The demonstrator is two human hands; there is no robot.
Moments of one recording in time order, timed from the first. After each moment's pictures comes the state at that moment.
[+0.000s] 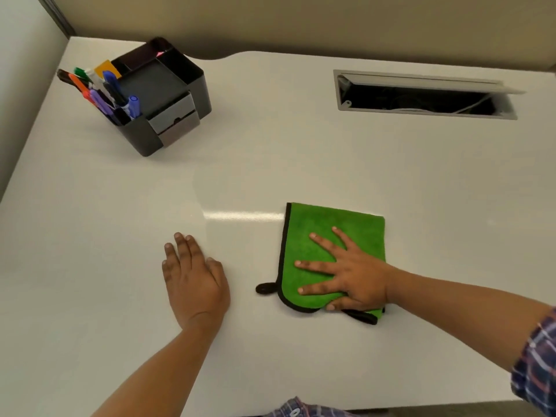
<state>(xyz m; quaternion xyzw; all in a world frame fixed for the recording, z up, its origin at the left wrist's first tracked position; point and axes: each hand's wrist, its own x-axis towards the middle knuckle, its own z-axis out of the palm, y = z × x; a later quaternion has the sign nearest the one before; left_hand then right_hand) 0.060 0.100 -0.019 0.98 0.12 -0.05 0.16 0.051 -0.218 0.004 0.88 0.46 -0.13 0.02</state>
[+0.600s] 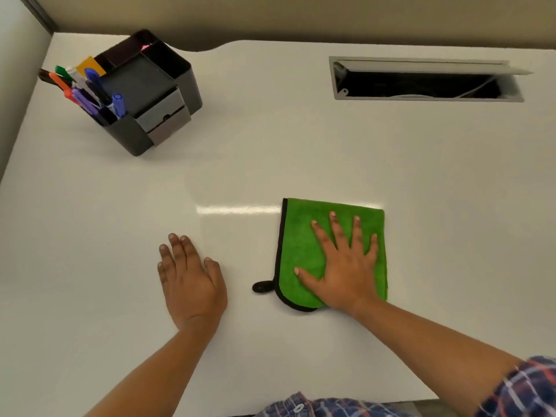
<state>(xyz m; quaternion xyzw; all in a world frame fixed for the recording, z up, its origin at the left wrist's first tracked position) 0.060 0.102 -0.021 0.98 0.11 -0.04 0.18 0.025 -0.160 -0.010 0.99 -0.09 -0.10 -0.08</state>
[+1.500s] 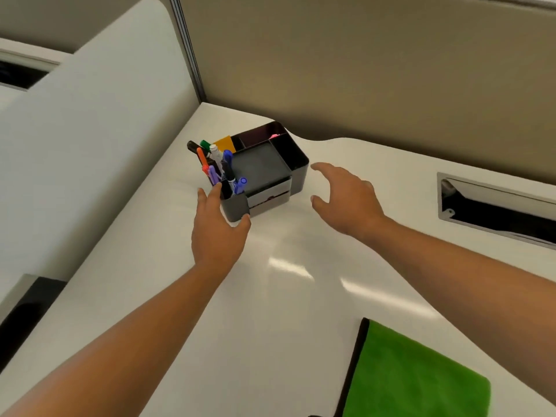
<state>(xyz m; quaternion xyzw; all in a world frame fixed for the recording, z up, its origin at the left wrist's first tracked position) 0.285 0.176 0.045 0.89 0.23 0.10 0.38 0.350 -0.047 0.102 0.97 0.11 -0.02 -0.19</state>
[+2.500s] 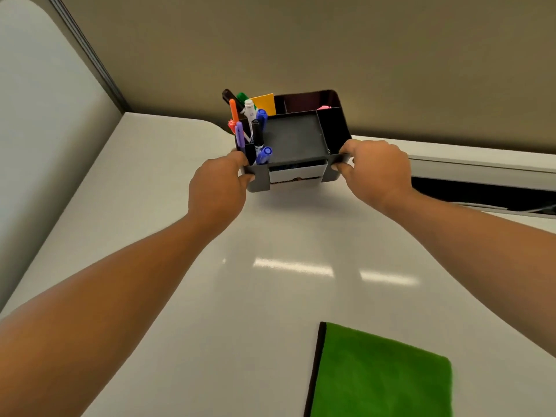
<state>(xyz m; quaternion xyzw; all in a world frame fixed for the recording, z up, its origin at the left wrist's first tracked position) 0.384 0.075 0.093 0.96 -0.04 0.10 0.24 0.395 -0.188 0.103 0.99 0.02 0.11 -0.09</state>
